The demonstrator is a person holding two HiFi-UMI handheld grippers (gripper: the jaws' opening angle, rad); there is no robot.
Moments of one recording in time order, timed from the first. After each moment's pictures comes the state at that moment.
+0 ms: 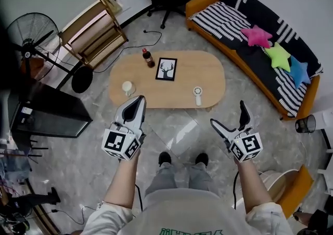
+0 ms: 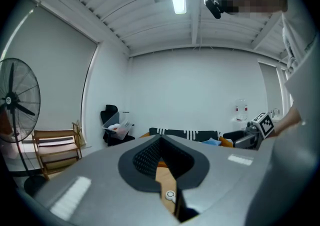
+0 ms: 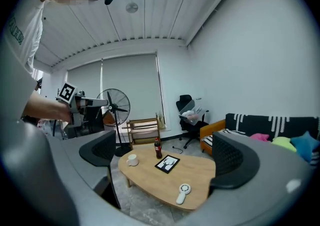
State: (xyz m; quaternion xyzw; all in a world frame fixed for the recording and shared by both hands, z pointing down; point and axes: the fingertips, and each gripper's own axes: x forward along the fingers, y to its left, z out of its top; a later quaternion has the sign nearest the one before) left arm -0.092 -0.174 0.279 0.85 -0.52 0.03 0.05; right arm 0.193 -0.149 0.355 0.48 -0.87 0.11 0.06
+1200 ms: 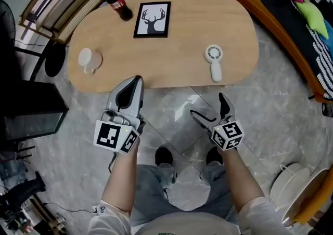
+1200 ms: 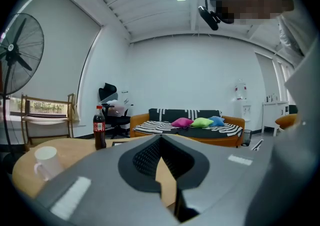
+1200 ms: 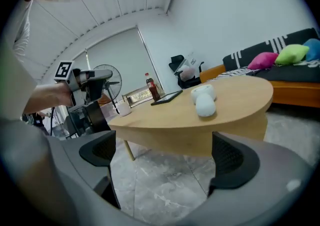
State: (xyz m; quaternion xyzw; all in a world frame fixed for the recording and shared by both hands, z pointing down) left arm -0.084 -0.258 0.680 0.86 -0.50 0.05 0.05; right arm 0.103 -0.191 0.877 0.44 -0.85 0.26 0.07
